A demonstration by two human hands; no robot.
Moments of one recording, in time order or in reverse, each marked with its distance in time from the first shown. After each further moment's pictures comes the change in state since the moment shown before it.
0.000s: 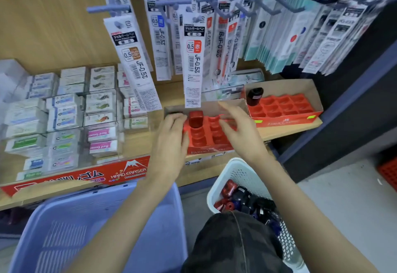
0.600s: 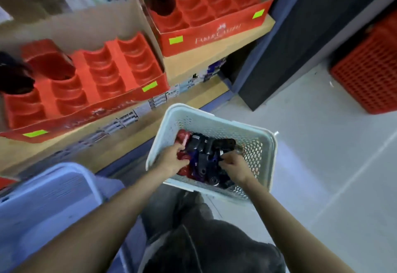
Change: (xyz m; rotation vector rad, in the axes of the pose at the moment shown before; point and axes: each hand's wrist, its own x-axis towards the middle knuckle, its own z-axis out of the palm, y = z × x) left_hand -0.095 -0.027 0.260 -0.154 -1.040 -0.417; right_hand -0.202 0.232 0.034 0.064 -0.116 1.134
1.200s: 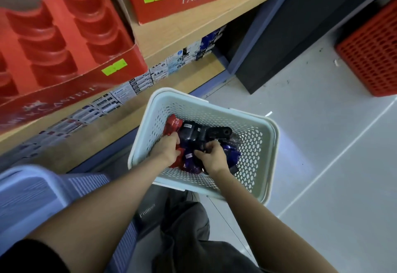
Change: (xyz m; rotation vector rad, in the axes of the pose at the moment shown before) left_hand 0.048 -0.012 0.029 0.360 0.007 0.007; right_hand 0.036 0.002 0.057 0.331 0.057 0.161
